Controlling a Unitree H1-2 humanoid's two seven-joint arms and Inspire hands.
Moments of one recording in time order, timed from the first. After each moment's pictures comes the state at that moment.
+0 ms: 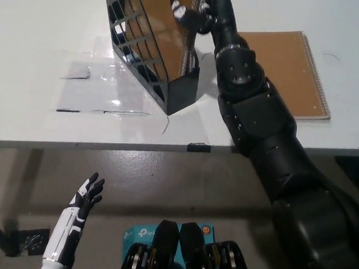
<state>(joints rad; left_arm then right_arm) 0.05 0.13 -0.05 0.01 0.07 -0.23 -0.05 -1.22 0.09 0.03 1.02 -0.10 -0.11 -0.23</state>
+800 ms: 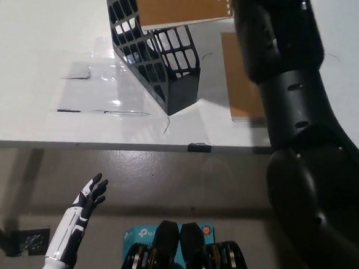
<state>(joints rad) 0.04 0.13 -0.05 0.03 0.07 -0.23 -0.07 -1.43 0.09 -0.30 0.85 0.14 0.03 -0.21</state>
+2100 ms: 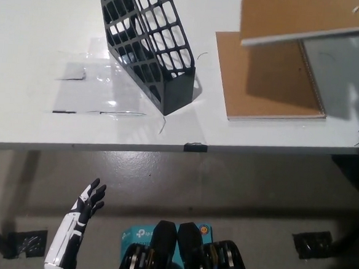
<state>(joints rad) 0.06 0.11 -0.04 0.04 0.05 -0.24 -0.07 -1.38 -0.22 -0.57 1.00 0.61 0.47 -0.12</state>
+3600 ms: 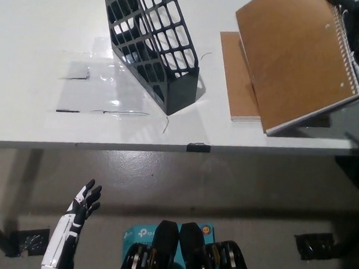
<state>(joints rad) 0.07 0.10 -0.02 0.04 0.05 -0.24 -0.07 -1.39 -0.30 -0.35 1.43 0.38 0.25 -0.04</state>
